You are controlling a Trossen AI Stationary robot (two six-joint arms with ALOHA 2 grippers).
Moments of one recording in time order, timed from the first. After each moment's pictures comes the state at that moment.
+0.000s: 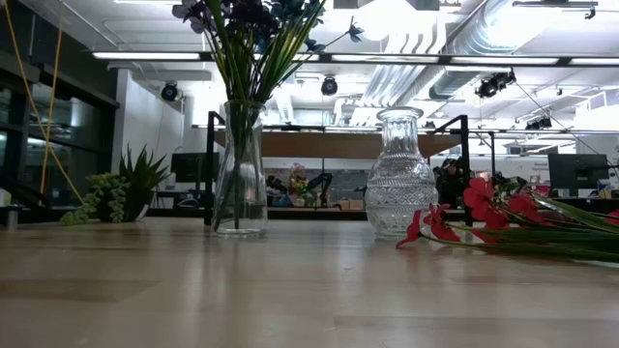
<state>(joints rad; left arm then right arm) -1.03 1.61 1.65 0.09 -1.57 0.16 0.16 1.82 1.58 -0.06 -0.23 -0.45</state>
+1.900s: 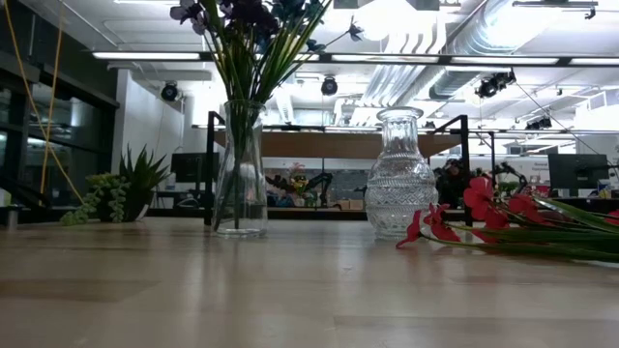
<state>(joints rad) -1.03 1.61 1.65 0.08 -1.57 0.15 0.14 1.82 1.59 -0.18 -0.06 -0.50</state>
